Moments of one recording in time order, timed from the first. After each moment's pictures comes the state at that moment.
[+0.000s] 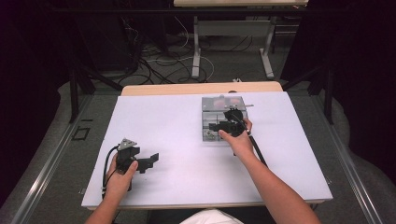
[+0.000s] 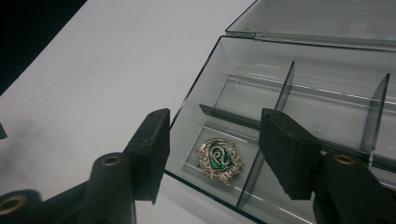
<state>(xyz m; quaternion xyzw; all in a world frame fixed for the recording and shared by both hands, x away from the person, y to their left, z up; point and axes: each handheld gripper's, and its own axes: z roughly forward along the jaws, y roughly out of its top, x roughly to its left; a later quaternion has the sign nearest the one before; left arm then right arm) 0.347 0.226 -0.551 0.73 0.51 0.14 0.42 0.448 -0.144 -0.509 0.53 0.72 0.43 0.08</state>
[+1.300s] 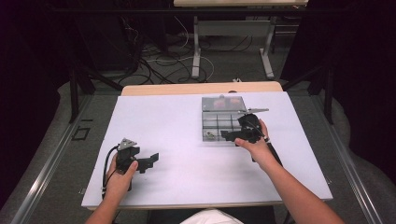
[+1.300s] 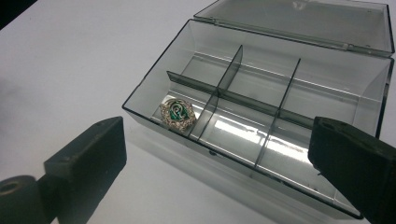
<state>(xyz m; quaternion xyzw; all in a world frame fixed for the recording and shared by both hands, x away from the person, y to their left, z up) 0.347 0.226 -0.550 0.73 0.51 0.14 0.42 0.412 -0.186 -0.491 0.50 0.75 0.40 0.14</state>
